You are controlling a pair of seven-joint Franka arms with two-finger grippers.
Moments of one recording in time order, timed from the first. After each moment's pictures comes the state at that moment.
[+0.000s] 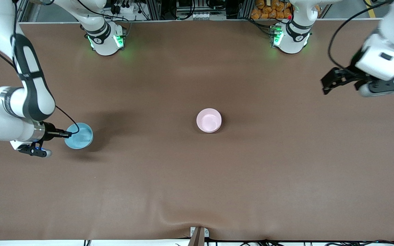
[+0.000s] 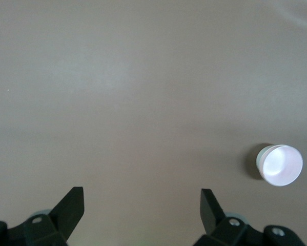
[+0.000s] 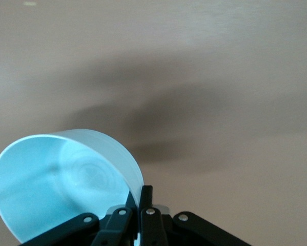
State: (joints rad) left arm 0.03 0.04 -0.23 -1.47 0.04 1.52 -0.32; right arm -0.16 0.39 0.05 -1.86 0.11 2.02 0.03
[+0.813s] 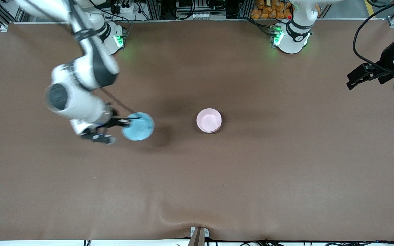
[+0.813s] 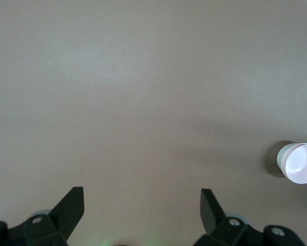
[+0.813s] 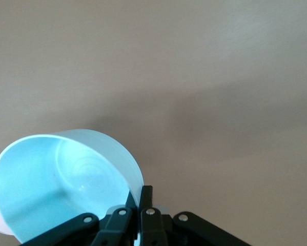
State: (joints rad) left arm 0.04 -0.02 -0.15 -1.54 0.03 1.51 -0.26; right arm 0.29 0.29 0.12 -1.86 0.20 2.14 0.58
